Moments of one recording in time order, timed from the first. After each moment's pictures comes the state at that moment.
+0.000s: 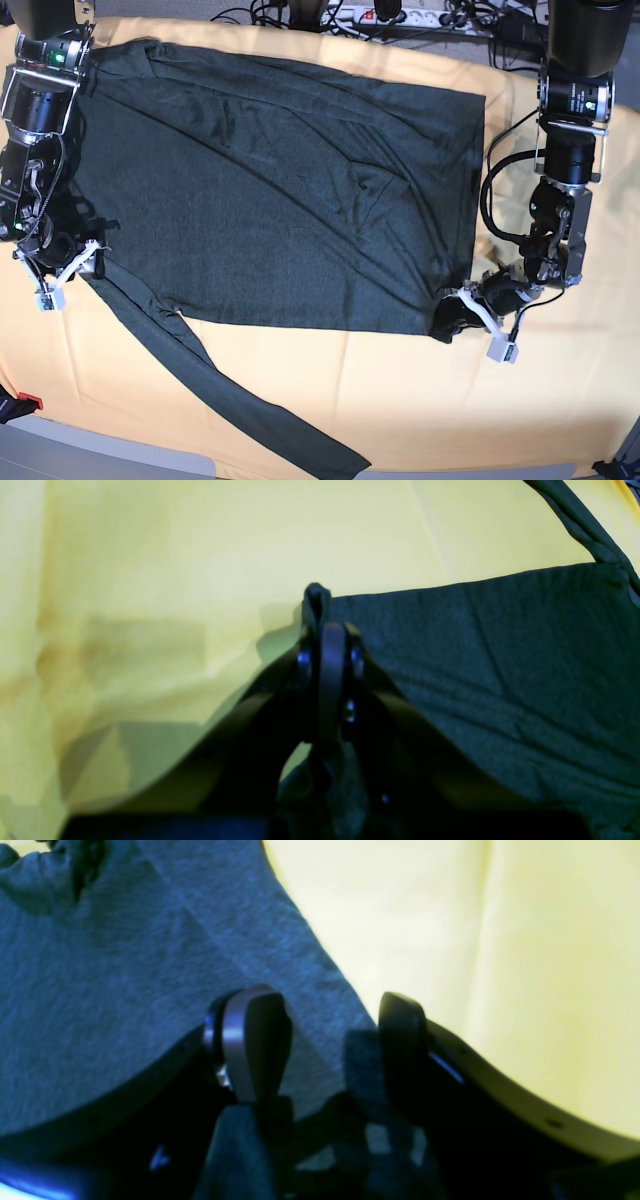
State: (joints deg) left arm -30.2 -25.7 13.6 51.2 -46.9 -32.9 29.5; right arm 15.4 24.6 16.5 63.4 13.3 29.2 -34.9
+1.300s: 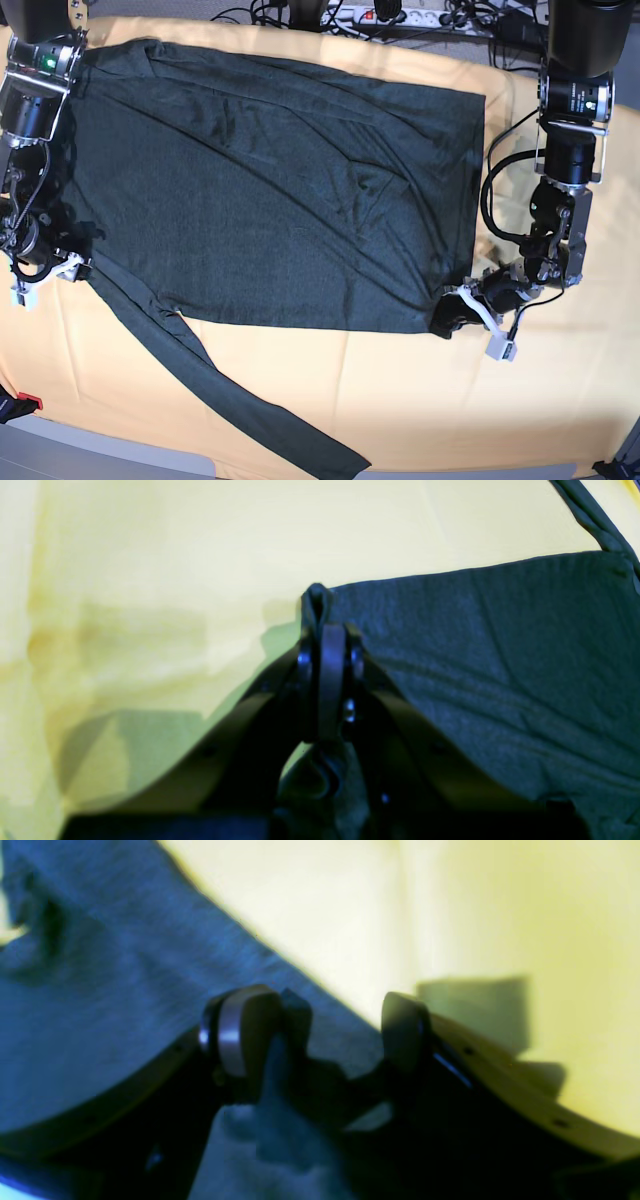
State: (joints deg) left arm -30.2 -25.7 13.6 51.2 -47.0 -32.9 31.5; right arm 17.1 26.3 18.8 63.4 29.2 19.4 -51.1
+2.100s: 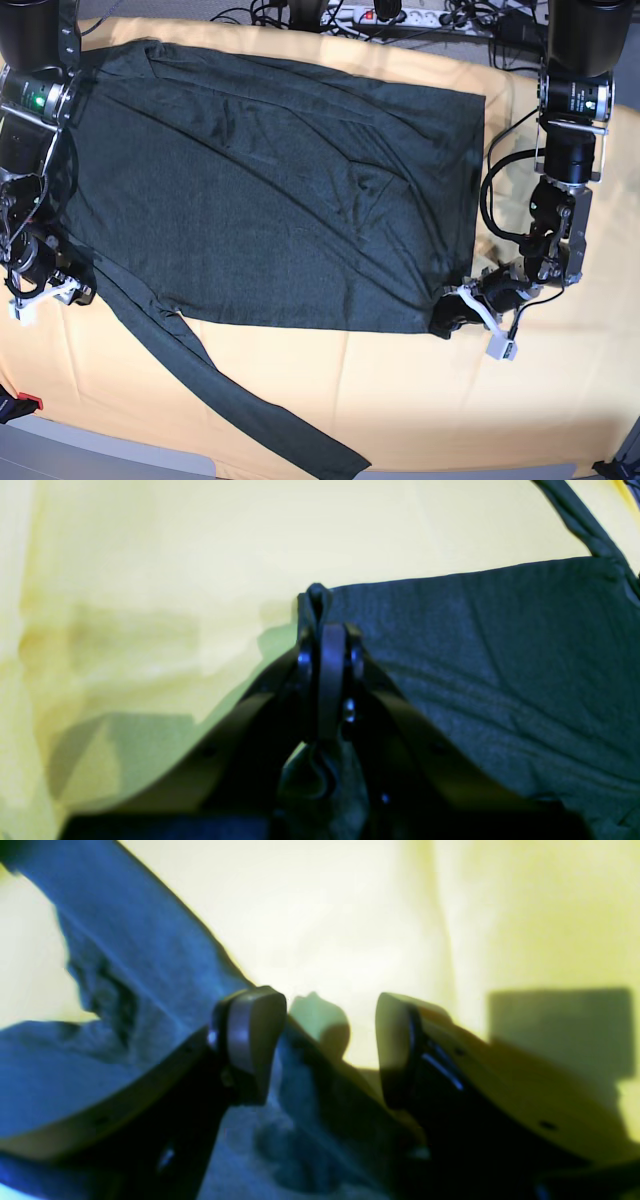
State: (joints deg) left arm -30.0 -25.7 13.6 51.2 -48.3 -32.9 31.5; right arm 26.5 26.9 19.2 43.4 33.7 33.5 -47.5
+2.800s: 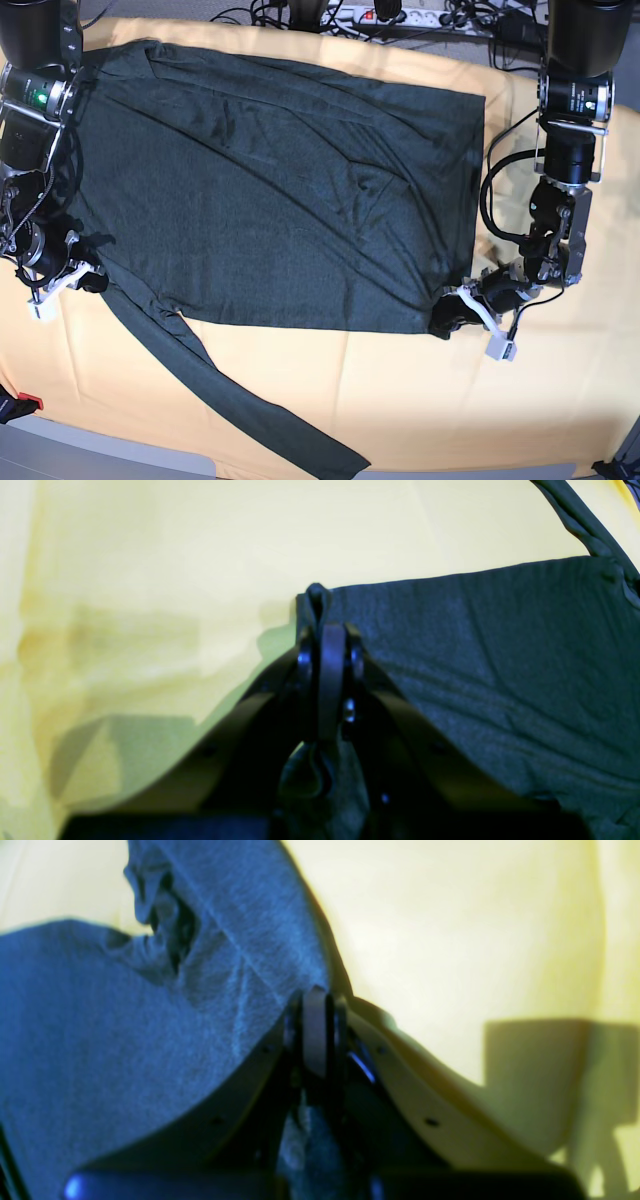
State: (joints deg) left arm -30.1 -25.7 13.6 51.2 -48.3 -32.9 31.5; right arm 26.0 26.5 19.0 43.1 31.5 41.6 -42.3
